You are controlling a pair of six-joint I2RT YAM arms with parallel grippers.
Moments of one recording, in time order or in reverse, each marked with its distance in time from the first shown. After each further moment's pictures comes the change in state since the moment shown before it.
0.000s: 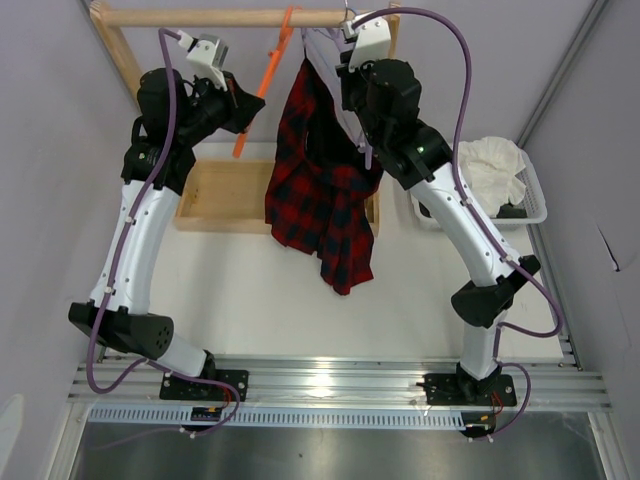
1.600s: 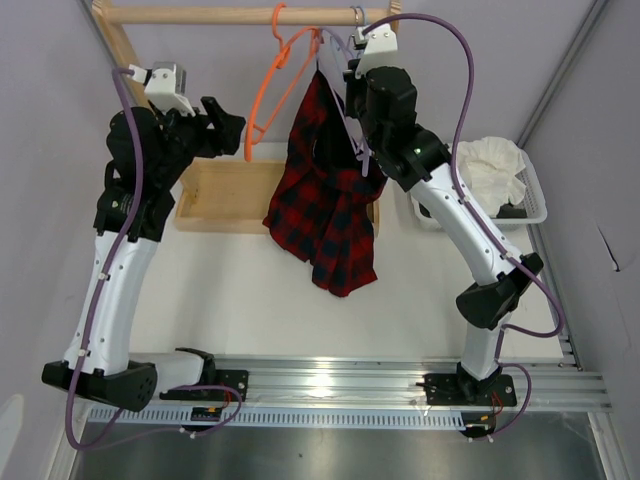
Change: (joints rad) left arm 0.000 -0.275 -0.217 -0.011 -0.287 -0.087; right arm -0.019 -0.037 -0.143 0.036 0.037 0.129
